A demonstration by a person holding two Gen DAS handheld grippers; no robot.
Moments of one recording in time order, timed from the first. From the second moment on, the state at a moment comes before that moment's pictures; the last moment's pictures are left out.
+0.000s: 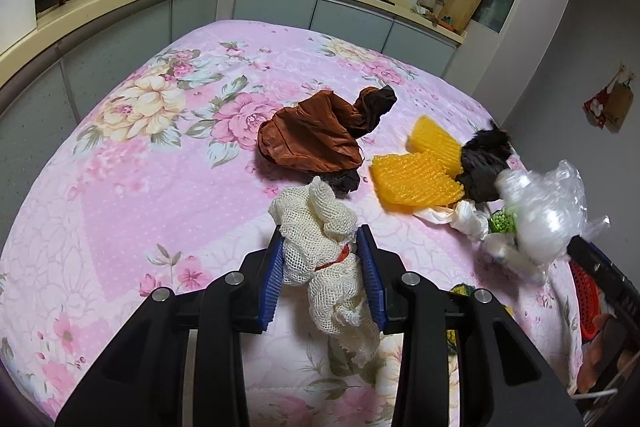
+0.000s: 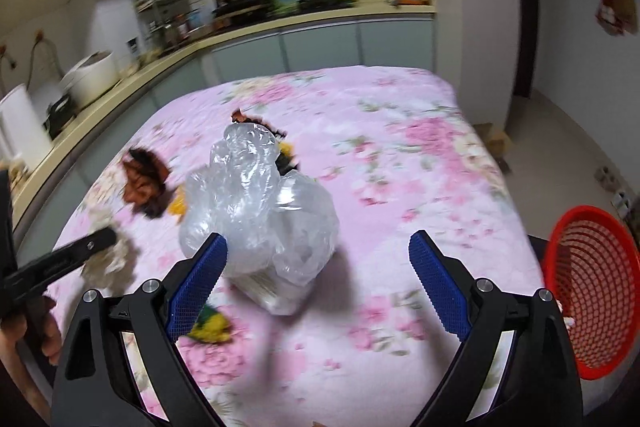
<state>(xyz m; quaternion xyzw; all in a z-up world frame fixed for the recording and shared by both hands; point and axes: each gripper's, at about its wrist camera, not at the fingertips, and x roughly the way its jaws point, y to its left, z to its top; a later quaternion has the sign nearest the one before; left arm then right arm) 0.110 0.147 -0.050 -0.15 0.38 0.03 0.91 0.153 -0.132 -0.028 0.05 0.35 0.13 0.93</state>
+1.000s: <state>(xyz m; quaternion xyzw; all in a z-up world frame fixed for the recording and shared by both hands) 0.096 0.162 -0.044 -0.15 0.36 0.05 0.92 0.105 -0.079 -0.026 0.04 0.35 0.28 0.90</state>
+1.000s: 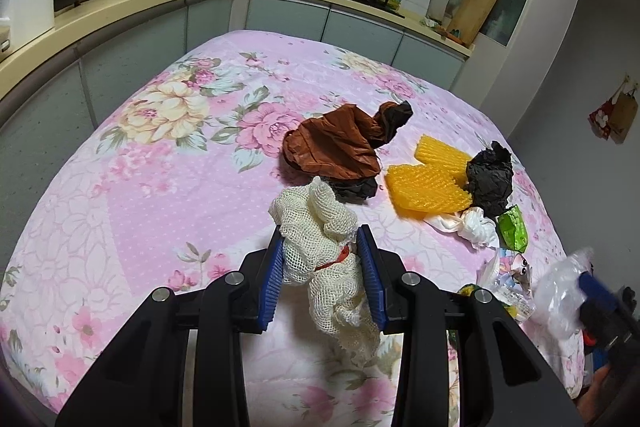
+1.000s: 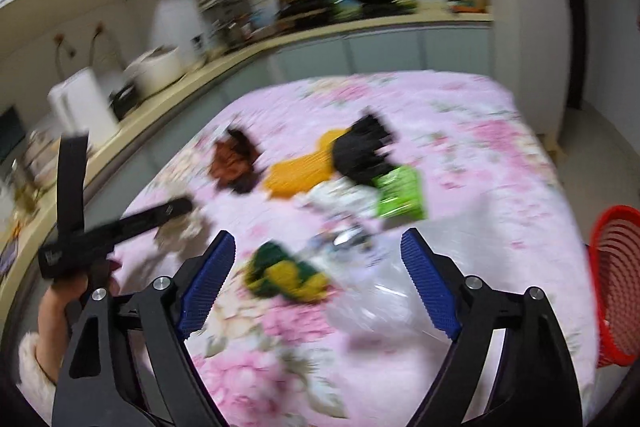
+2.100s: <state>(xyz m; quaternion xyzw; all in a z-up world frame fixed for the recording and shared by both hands) 0.085 0.175 -0.043 -0.16 0.36 0.07 0.92 0.128 -0.022 -0.060 -0.03 0.39 0.28 0.88</state>
